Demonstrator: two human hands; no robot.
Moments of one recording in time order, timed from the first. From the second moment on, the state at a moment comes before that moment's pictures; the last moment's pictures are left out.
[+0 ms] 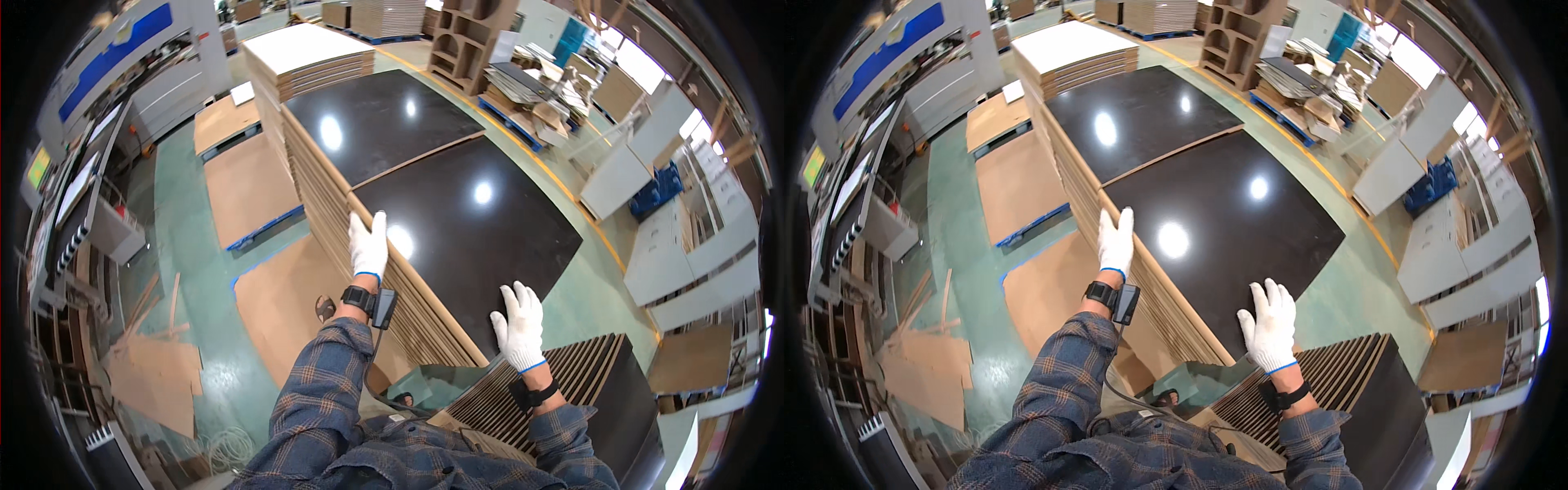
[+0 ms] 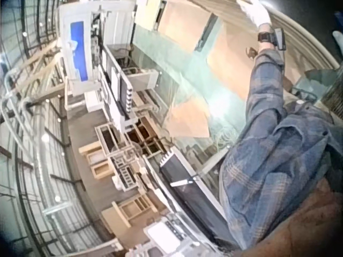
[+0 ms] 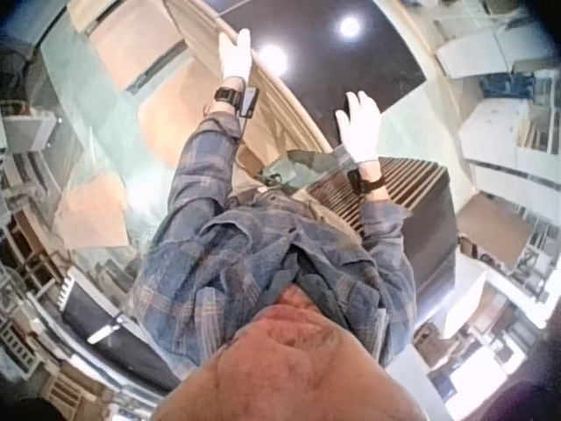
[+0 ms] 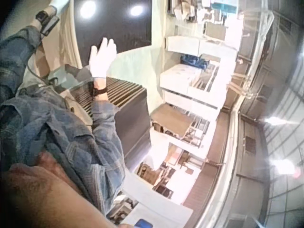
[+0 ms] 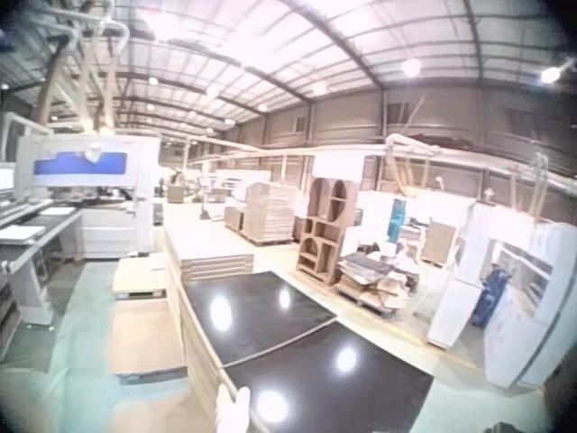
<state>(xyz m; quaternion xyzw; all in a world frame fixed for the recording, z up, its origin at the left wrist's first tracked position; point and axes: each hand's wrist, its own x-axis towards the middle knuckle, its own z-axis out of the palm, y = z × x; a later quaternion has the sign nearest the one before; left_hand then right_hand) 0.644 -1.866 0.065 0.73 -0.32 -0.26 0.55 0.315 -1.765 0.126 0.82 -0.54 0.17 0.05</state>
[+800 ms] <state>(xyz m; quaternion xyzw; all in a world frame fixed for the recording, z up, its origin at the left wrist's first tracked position) 0.488 -1.728 0.031 0.69 -0.36 -0.31 0.55 0.364 -1.747 0.118 0.90 -0.42 0.06 0.07</state>
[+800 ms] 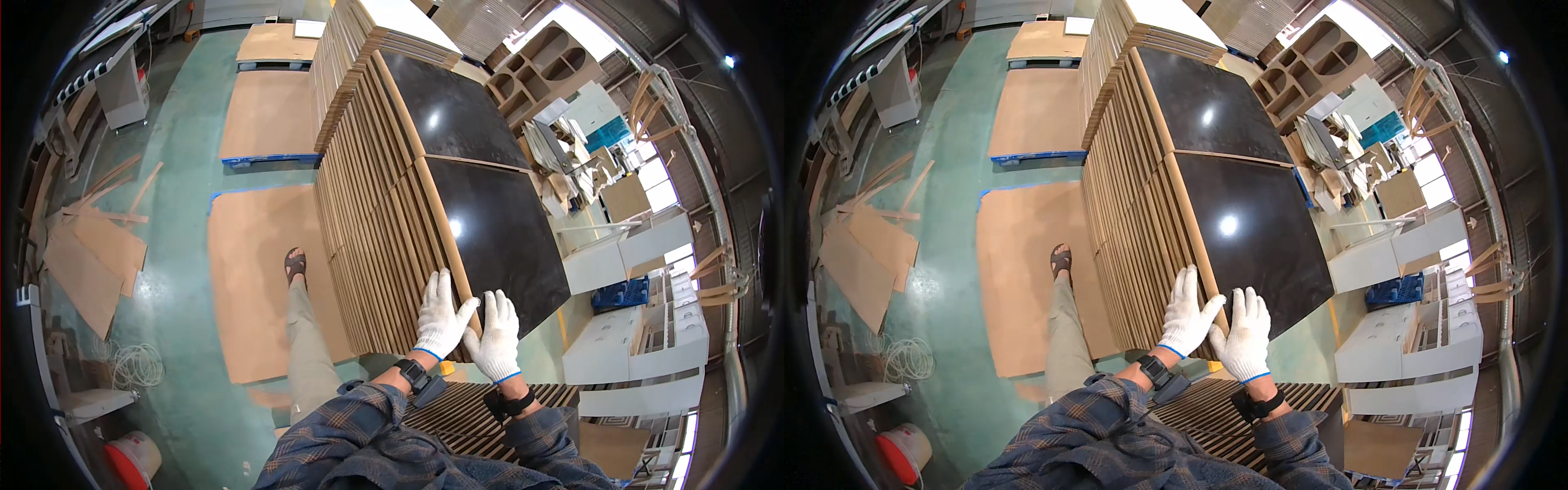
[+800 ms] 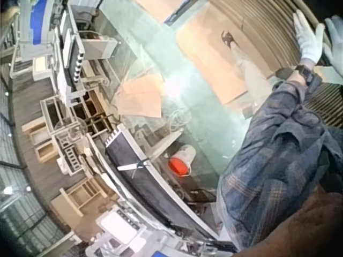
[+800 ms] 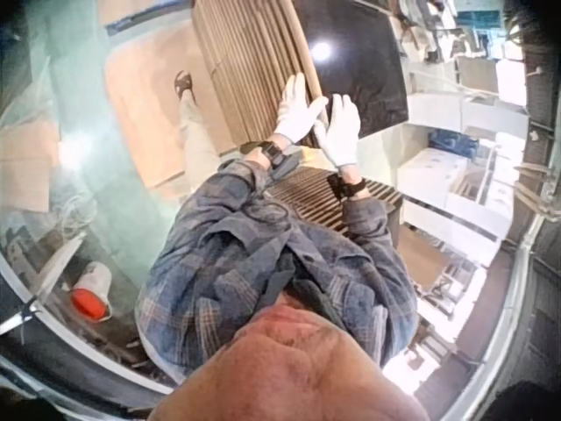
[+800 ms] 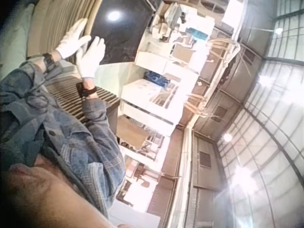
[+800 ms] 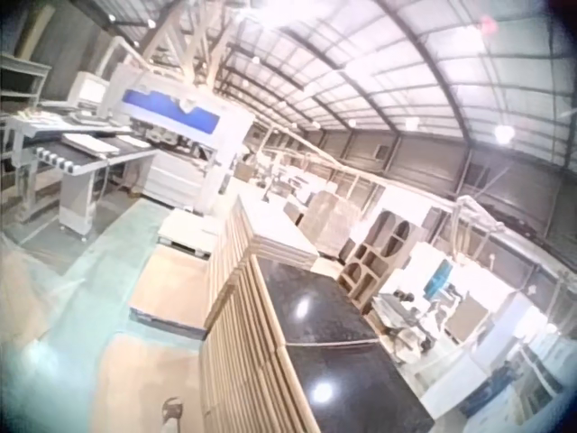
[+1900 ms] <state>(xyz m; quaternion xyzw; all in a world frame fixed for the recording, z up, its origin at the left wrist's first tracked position) 0.689 -1.932 0.108 0.75 -0.61 0.04 0.26 0.366 -1.748 0.162 0.88 -0.47 0.08 -0.05</state>
